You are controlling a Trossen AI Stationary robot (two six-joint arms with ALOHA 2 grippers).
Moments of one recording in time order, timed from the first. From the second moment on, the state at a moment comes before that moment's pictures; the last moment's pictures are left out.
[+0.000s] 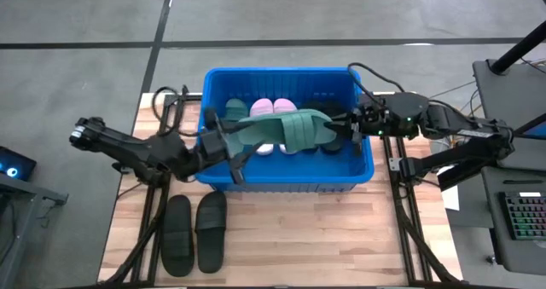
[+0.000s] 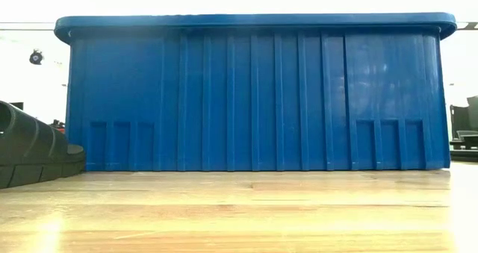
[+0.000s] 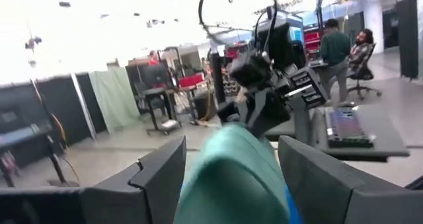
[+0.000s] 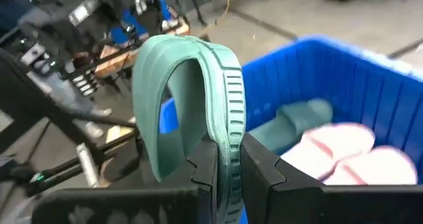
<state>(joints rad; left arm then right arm) -0.34 1.22 1.25 0.24 -0.74 0.32 -0.01 1.02 1.29 -0.53 0.16 0.39</state>
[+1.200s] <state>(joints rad) -0.37 1.51 1.42 0.10 -1.00 1.37 -0.32 1.08 1.29 -0.62 -0.54 0.74</state>
